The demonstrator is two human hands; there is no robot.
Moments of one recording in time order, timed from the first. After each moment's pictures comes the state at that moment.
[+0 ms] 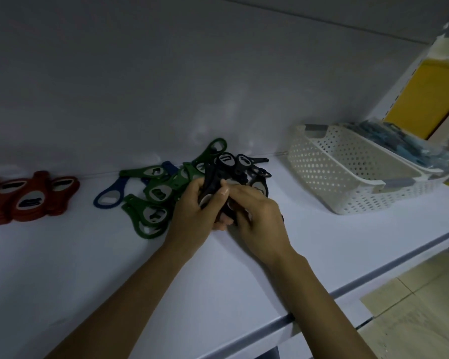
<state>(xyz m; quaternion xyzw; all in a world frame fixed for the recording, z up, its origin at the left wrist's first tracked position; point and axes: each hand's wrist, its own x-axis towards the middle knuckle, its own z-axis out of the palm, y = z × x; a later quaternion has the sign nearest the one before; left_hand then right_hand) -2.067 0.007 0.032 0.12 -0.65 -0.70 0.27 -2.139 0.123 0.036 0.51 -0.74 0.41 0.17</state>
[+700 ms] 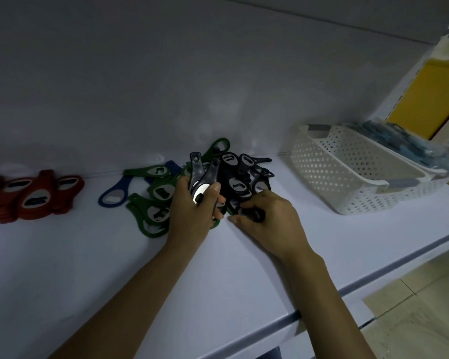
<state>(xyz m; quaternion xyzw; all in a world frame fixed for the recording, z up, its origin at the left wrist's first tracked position) -2.070 0.005 0.032 0.17 -0.61 -0.69 0.36 -2.151 0.137 0.038 0.39 -0.86 0.31 0.08</state>
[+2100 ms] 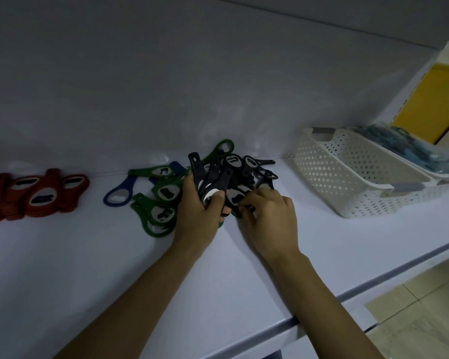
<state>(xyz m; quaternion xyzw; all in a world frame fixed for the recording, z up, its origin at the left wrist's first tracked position) -2.074 0.005 0.023 0.15 -0.62 -0.68 0.36 -2.140 0.120 0.038 0.37 -0.87 0.26 0.19</state>
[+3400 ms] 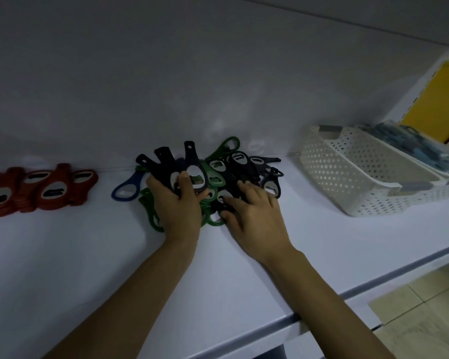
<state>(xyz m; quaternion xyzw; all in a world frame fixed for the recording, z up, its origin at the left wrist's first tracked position) -2.068 -0.011 0.028 0.27 -0.49 -0.65 0.52 -2.132 0.108 0.025 0.45 -0.86 0.18 0.13</state>
